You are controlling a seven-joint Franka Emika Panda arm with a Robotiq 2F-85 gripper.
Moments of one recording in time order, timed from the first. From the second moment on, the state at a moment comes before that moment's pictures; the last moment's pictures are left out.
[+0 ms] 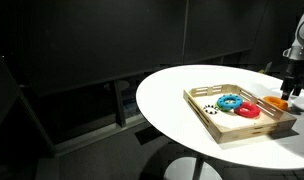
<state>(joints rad) -0.21 0.09 -0.26 -2.41 -0.01 2.33 -0.34</state>
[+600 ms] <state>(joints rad) -0.20 0.12 -0.21 -2.41 -0.06 2.45 -0.35</state>
